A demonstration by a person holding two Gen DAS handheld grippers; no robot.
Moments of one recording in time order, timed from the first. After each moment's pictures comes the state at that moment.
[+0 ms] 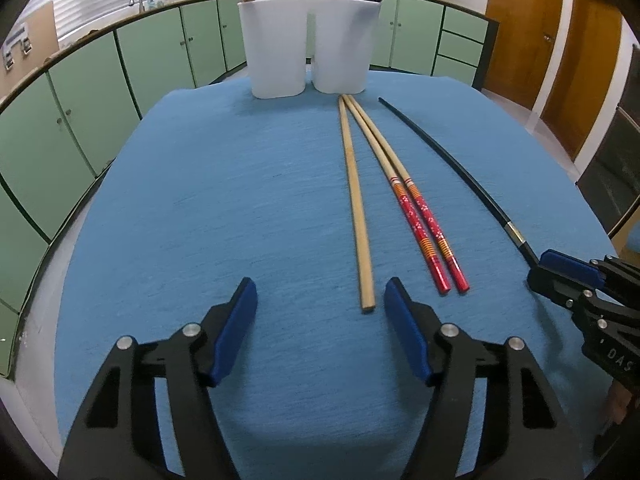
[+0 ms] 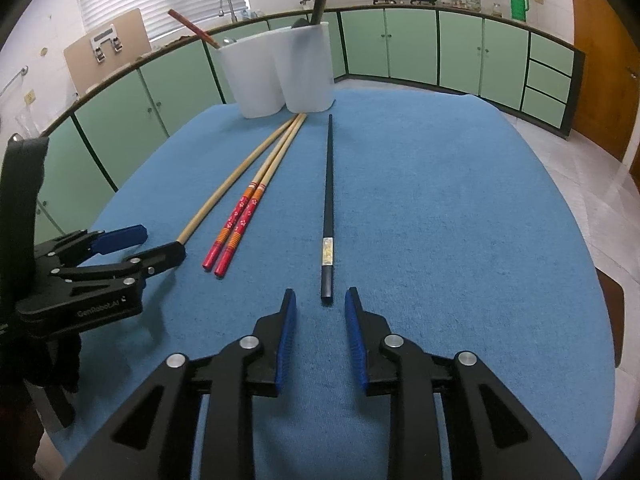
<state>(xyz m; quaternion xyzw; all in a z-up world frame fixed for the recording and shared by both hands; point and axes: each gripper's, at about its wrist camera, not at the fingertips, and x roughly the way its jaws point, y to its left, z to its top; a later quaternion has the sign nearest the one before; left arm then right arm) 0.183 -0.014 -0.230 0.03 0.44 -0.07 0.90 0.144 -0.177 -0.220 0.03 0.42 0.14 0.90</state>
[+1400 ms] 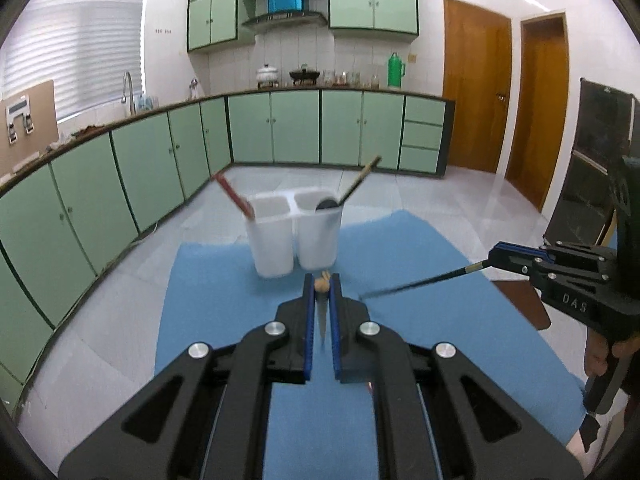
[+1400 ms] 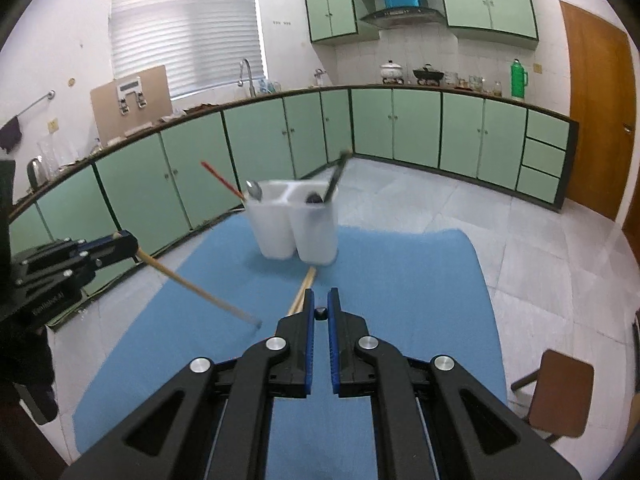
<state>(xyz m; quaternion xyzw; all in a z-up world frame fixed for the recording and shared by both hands) 0.152 -0.011 -0.049 0.04 0.26 -0.13 0.95 0.156 -0.200 -0.061 0.02 0.29 0.15 0.94</state>
